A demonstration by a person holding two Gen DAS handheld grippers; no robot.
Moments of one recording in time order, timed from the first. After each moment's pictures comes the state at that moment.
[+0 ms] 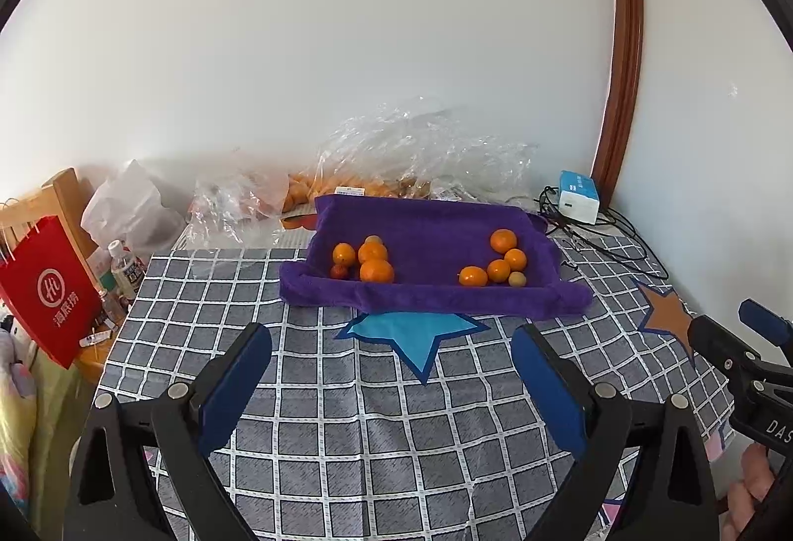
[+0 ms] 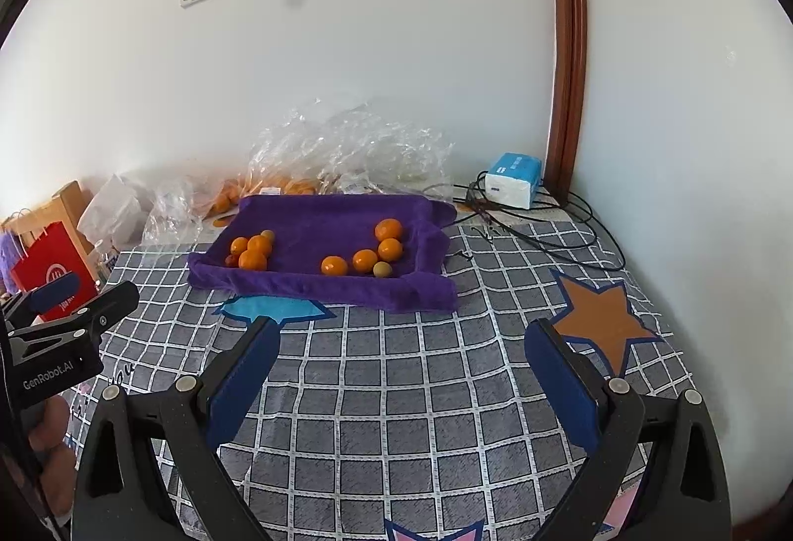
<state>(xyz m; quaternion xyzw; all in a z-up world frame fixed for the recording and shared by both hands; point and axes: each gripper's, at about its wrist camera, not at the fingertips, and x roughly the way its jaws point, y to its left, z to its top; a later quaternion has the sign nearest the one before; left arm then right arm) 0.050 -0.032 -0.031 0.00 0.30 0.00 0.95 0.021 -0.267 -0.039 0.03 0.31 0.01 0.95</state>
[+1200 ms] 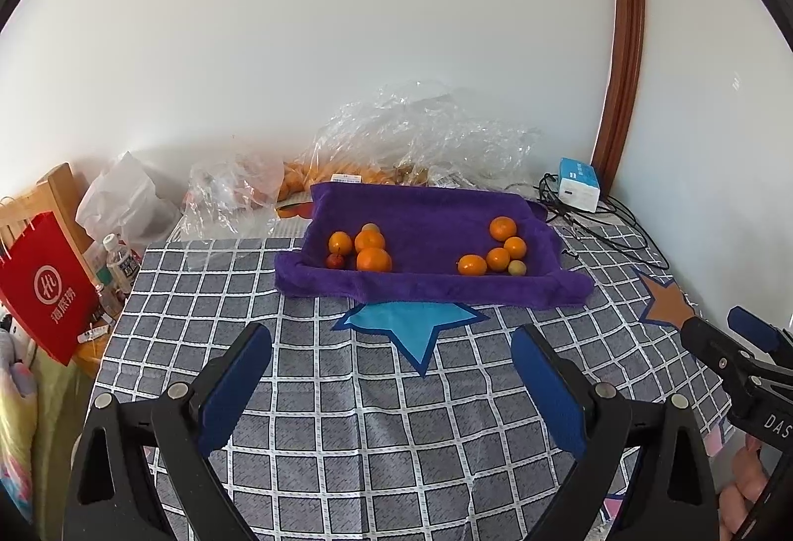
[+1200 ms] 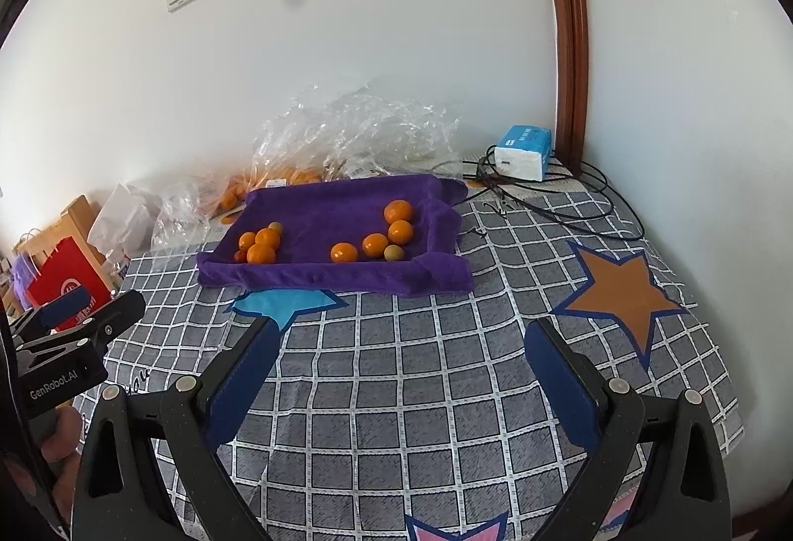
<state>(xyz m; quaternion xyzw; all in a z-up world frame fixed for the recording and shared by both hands) 0.055 -0.033 -0.035 0.00 0.32 -0.01 0.95 0.032 -0.273 -0.052 0.07 0.33 0.03 0.94</state>
